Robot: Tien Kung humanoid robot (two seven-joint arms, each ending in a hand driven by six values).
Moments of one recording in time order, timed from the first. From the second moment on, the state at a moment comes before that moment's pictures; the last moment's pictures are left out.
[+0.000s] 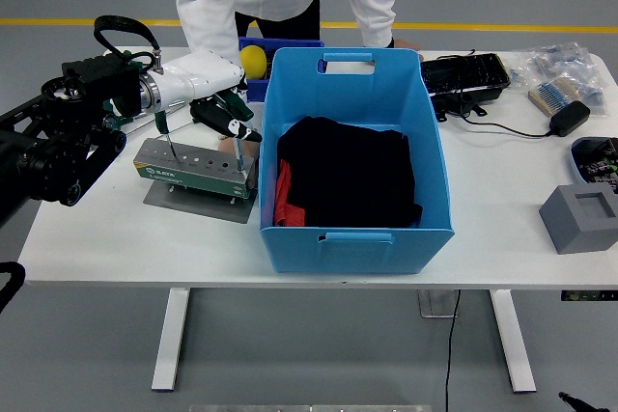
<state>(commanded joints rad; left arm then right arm) -0.98 0.25 -0.74 -0.64 2.17 -0.06 -0.44 0.22 -0.21 0.40 0.22 -0.49 -0.16 -0.11</state>
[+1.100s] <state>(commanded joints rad) -0.99 0.26 -0.77 -0.67 2.09 -0.01 -0.49 0.23 -0.21 0.39 0.22 -0.47 -0.16 -0.11</state>
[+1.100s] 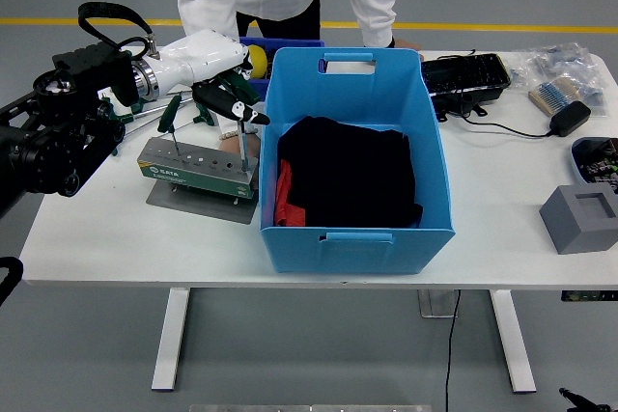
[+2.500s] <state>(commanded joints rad) -1.05 0.31 -0.84 -0.92 2.03 -0.07 -0.47 0.22 -0.21 0.41 0.22 -0.49 -0.16 -0.11</state>
